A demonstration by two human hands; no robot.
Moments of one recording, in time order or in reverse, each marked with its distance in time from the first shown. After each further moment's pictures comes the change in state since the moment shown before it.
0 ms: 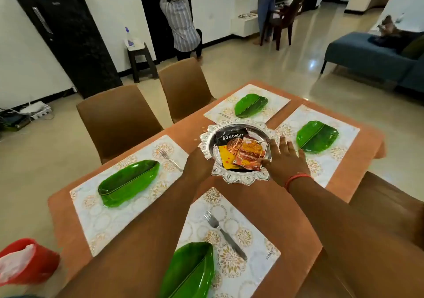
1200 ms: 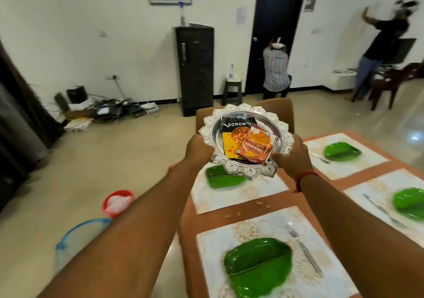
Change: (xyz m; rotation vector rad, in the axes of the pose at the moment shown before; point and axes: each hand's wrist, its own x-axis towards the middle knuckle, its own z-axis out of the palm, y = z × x) left_hand -0.208 -0.042 -0.294 -0.232 0.551 -0.313; right_hand -0.126 -0.274 -0.112 0.847 0.136 -0.235
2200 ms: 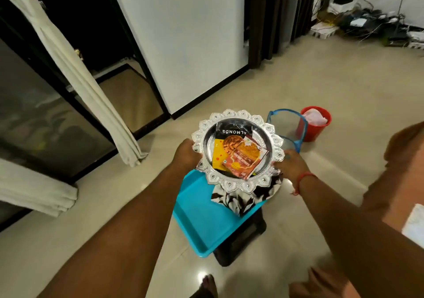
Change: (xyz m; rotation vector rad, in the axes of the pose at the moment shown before) left_hand -0.503 -0.335 -0.337 0.130 0.794 -0.876; right_hand -0.451 -0.082 0.368 0.079 -1.324 -0.131
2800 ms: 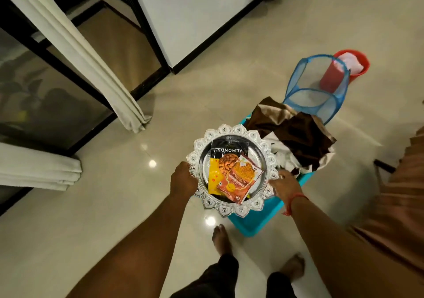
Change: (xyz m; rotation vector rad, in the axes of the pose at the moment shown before) left_hand 0.061 -0.271 -0.021 0.255 -0.080 -0.175; right_hand -0.039 0.077 0.237 -0.032 -0.003 0.470
